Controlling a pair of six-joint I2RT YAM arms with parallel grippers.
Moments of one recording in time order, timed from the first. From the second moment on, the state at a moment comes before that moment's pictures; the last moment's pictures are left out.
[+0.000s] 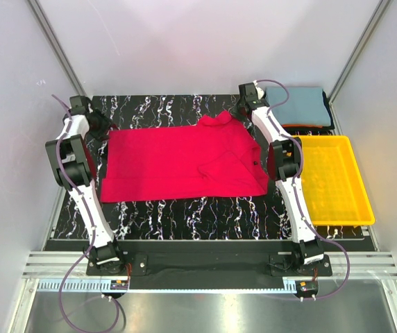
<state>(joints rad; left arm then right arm) 0.30 2.29 1.85 -0.52 0.25 -0.61 0.26 2.75 2.55 -0.57 0.06 0.76</state>
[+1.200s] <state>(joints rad) 0.37 2.37 1.92 -0.50 0.36 -0.49 0.25 2.65 2.46 -0.45 -0.05 0.72</state>
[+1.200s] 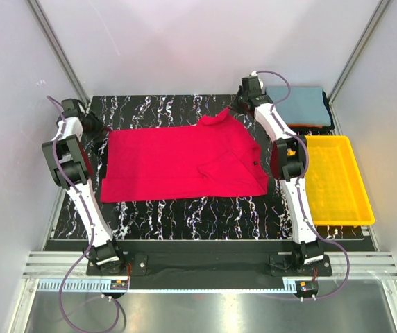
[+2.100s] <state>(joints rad) 0.36 2.36 1.90 -0.51 0.42 -0.48 0.25 2.36 2.19 -0.43 -0.03 0.70</state>
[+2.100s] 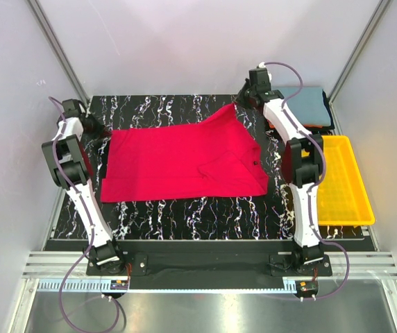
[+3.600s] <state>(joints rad) 0.43 1.78 1.28 -0.43 0.26 -0.51 0.30 1.46 0.96 -0.08 -0.09 0.75</state>
